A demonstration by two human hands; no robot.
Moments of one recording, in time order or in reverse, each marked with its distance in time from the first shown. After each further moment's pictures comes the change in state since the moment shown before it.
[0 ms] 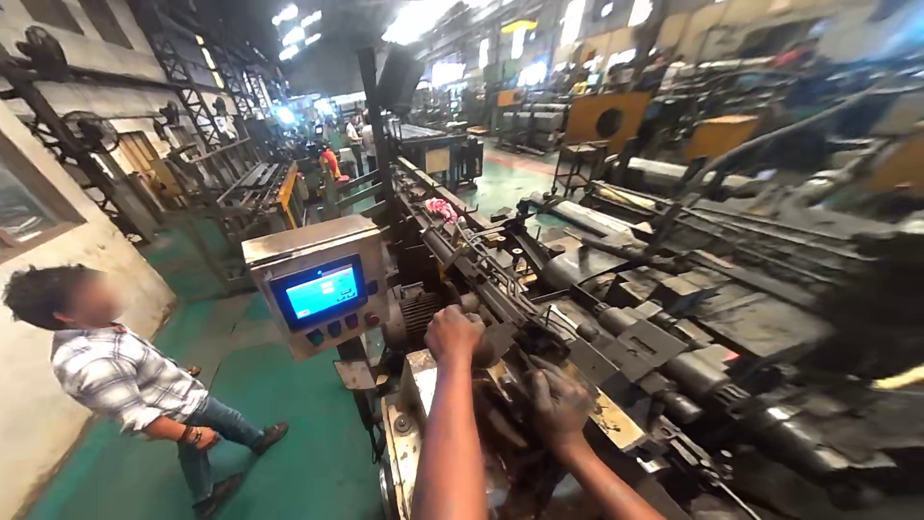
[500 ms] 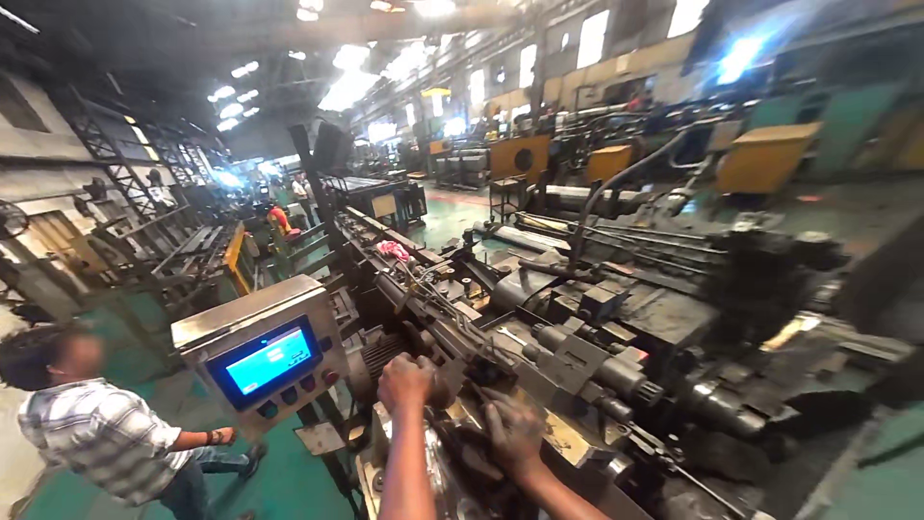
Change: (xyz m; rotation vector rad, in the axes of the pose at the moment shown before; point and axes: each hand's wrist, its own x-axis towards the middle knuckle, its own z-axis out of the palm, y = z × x) left_hand -0.005 0.003 0.005 0.071 0.013 -0.007; right_hand -0.003 -0.005 -0.003 0.033 -0.005 0.060
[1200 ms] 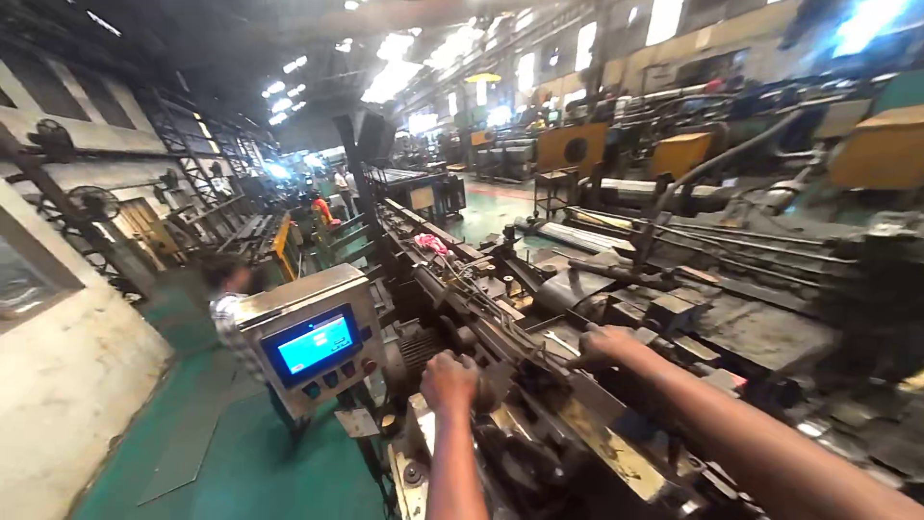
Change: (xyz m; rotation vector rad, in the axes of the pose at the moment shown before) left_hand 0.009 -0.006 -0.009 0.006 -0.035 -0.031; right_hand 0.205 0.103 -0.010 -0.883 -1.124 0.146
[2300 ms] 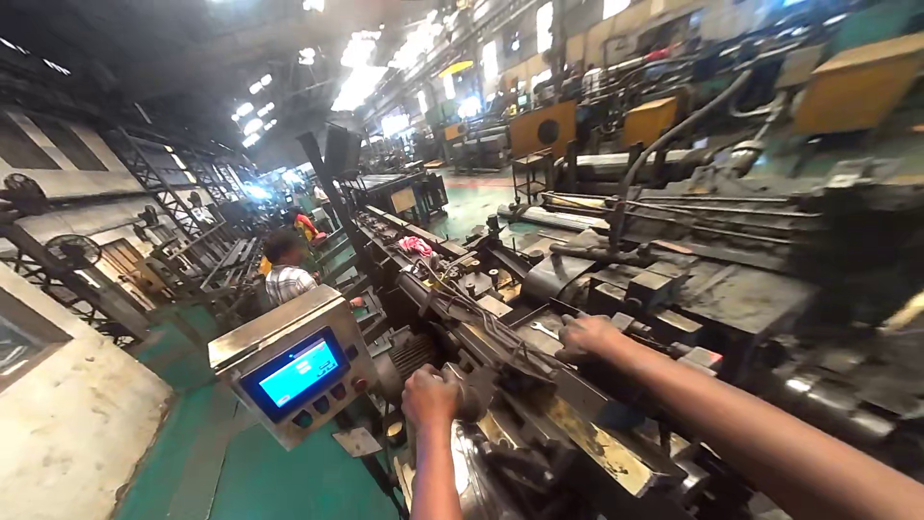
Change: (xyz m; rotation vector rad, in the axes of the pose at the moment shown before) left_hand -0.001 0.008 0.002 0.055 0.043 -0.025; right_hand -0.012 0.000 -0.004 -0.017 0.024 -0.045
